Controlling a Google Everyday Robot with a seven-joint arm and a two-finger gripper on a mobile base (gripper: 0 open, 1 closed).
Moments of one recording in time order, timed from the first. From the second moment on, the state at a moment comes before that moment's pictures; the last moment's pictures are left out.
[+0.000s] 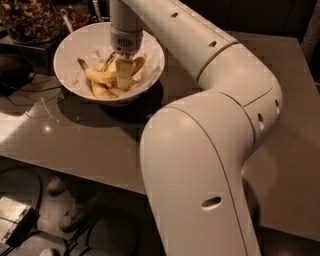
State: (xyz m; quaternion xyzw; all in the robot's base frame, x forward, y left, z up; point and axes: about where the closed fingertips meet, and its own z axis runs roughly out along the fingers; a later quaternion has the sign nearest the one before) arm 0.699 0.087 0.877 -0.70 0.70 0.02 0.10
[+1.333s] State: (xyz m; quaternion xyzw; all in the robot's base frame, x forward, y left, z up) arm 0.668 0.071 0.939 -0.69 0.70 0.02 0.19
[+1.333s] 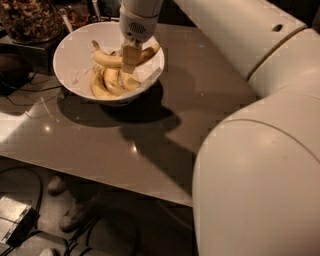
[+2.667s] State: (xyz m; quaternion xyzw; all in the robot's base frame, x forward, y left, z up) arm 0.548 0.033 0.987 -0.63 0.72 0.04 0.28
